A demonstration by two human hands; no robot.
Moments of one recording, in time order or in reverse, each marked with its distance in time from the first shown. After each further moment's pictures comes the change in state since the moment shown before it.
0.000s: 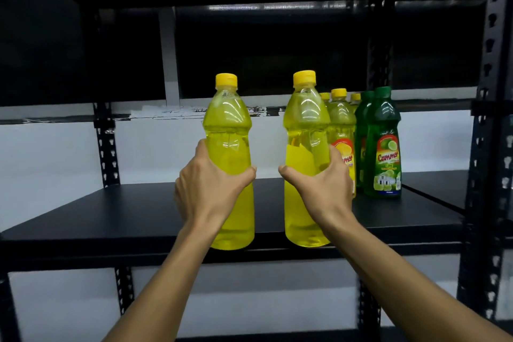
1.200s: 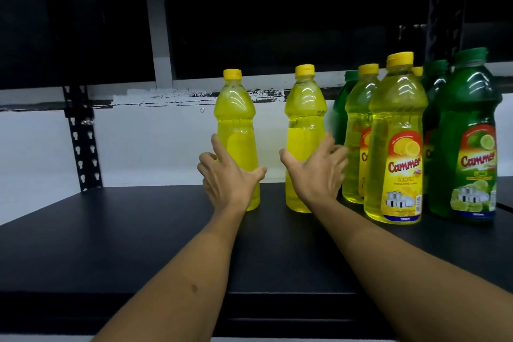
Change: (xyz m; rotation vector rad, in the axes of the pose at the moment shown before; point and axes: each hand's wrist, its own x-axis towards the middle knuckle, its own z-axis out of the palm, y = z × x) left_hand 0.088 -0.091 0.189 0.151 -0.038 -0.126; right_hand 0.124 0.119 0.147 -0.462 0.094 0.025
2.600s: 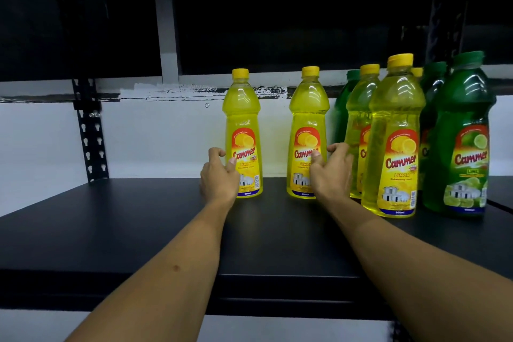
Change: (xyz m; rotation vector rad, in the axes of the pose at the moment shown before) left_hand 0.008 -0.028 -0.009 -0.237 -0.140 -0.138; right_hand 0.003 0.023 -0.014 0.181 -0.059 0.100
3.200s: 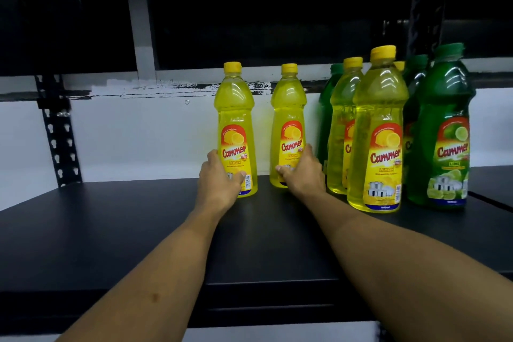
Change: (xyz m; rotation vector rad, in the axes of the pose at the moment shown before) left_hand -0.010 0.008 0.013 0.052 -0.204 0.134; right_hand 0.018 0.025 0.032 -0.204 -0.244 -0.001
